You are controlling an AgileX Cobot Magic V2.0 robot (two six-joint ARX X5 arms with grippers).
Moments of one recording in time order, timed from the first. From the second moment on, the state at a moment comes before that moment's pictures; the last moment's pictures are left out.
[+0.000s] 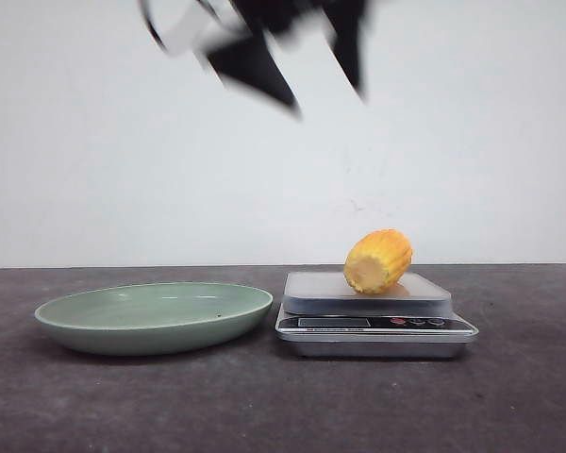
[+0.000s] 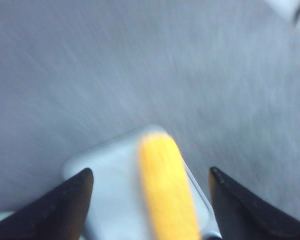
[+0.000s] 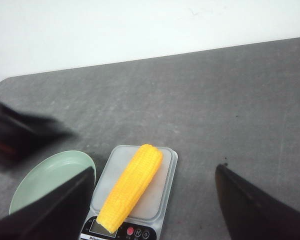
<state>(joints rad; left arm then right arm) -0.79 1.58 1.47 -0.41 -0.20 -0.25 0.09 0.67 0.96 -0.64 -0.28 0.26</state>
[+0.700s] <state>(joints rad) -0.60 0.65 1.48 -1.04 -0.29 -0.18 0.40 1.12 0.96 -0.49 -0.10 0.33</state>
